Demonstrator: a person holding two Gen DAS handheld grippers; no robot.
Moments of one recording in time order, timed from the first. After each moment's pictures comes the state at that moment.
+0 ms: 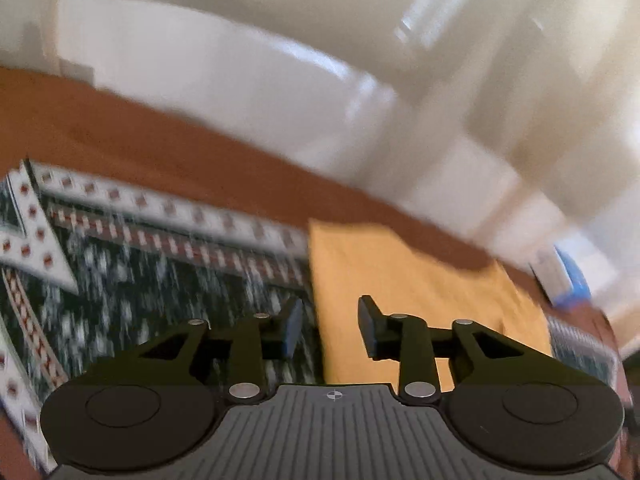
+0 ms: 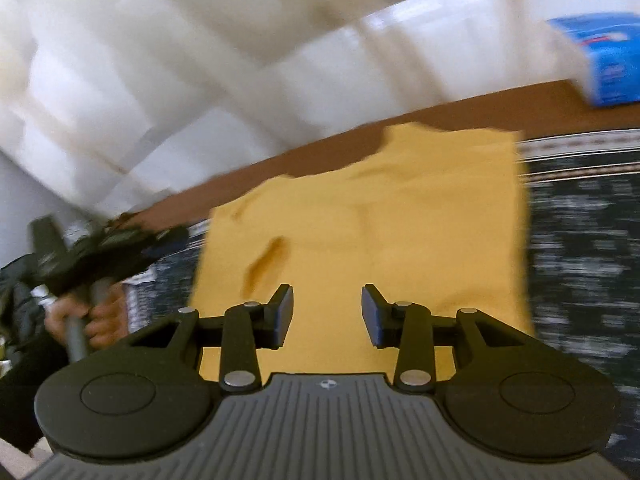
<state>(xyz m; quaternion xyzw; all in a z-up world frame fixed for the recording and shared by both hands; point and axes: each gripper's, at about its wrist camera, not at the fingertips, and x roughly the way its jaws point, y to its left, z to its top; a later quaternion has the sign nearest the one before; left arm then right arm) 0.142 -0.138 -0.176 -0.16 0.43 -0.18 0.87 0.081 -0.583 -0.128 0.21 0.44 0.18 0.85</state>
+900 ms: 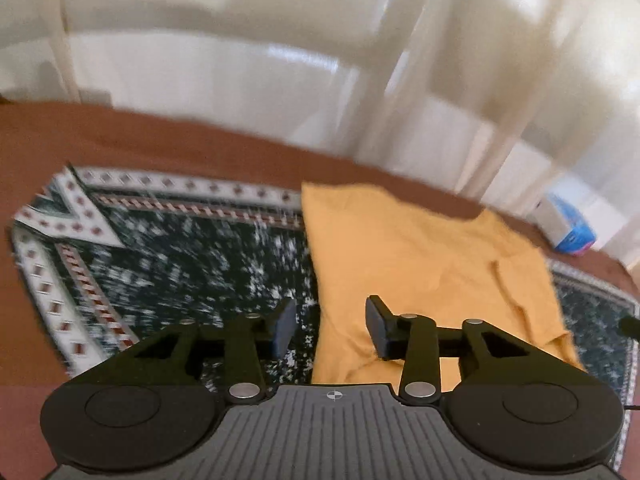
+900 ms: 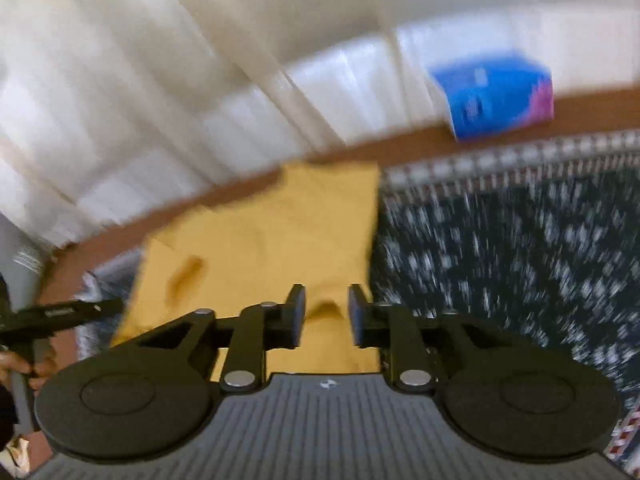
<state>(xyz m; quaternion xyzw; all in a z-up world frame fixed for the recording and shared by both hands) 0.073 -0.140 -0.140 -0.10 0.41 -0.15 0.90 0.013 -0.616 -0.084 0.19 0.37 0.10 0.90</state>
